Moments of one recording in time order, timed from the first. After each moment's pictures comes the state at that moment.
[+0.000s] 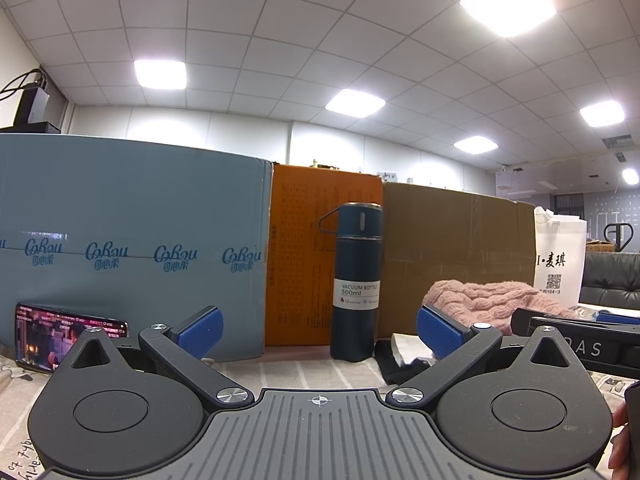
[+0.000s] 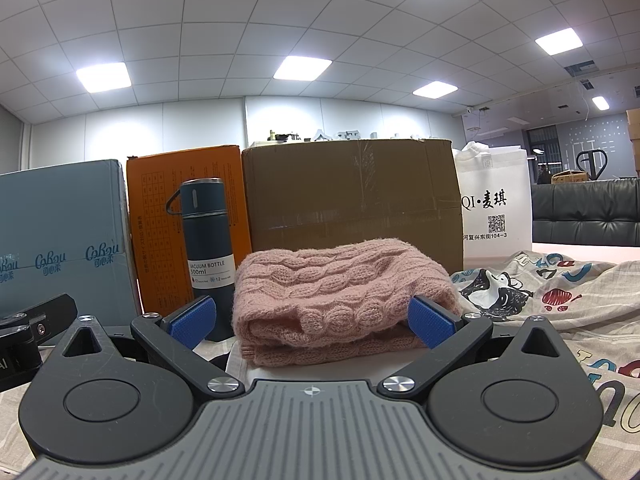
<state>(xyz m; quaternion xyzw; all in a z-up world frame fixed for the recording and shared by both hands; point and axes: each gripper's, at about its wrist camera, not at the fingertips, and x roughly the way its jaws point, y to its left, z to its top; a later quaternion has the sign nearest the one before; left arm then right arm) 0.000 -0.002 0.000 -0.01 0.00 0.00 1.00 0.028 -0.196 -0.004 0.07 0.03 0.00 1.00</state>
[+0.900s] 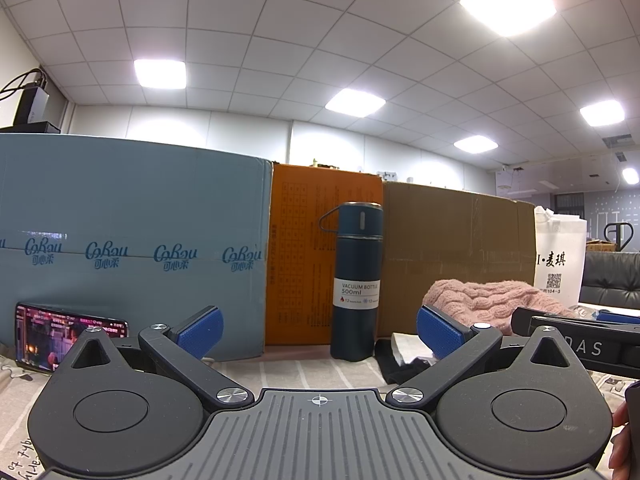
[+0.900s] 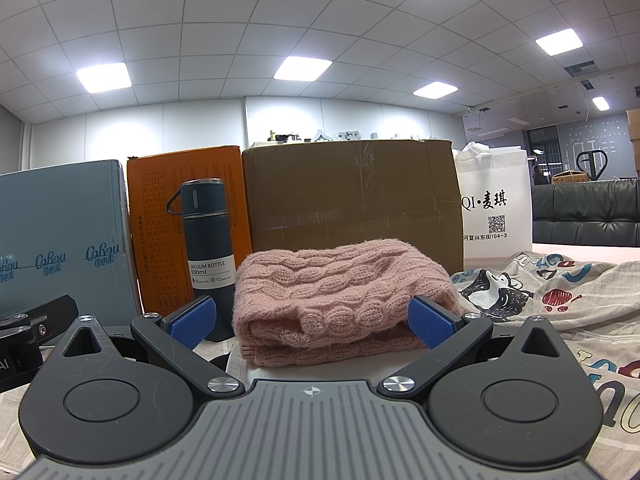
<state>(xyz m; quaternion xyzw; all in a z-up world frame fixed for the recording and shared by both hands) -0.005 0.002 0.000 -0.02 -0.01 0.00 1.00 0.027 -0.196 -0.003 0.06 0.03 0.00 1.00</state>
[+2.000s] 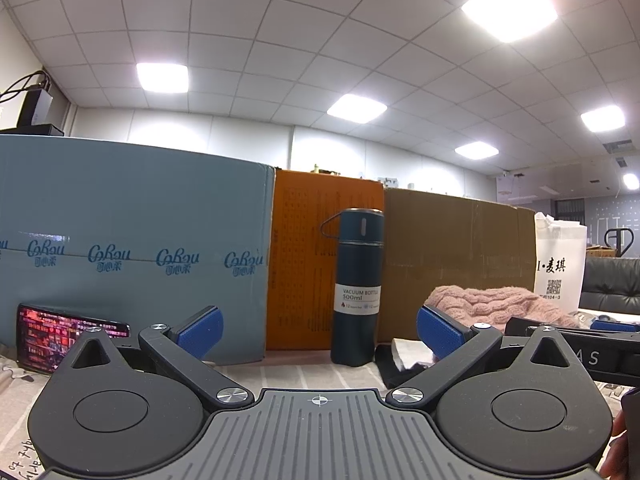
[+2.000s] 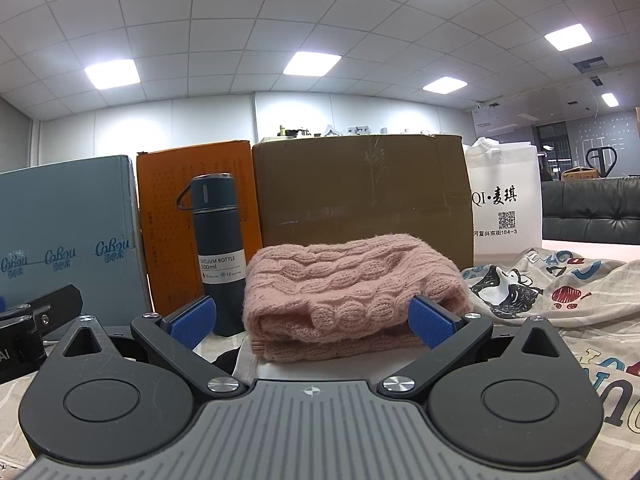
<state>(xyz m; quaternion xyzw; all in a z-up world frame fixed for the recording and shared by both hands) 0.001 0.001 0.002 -0.02 -0.01 0.00 1.00 0.028 -0.195 -0.003 0.06 0.04 0.02 1.00</state>
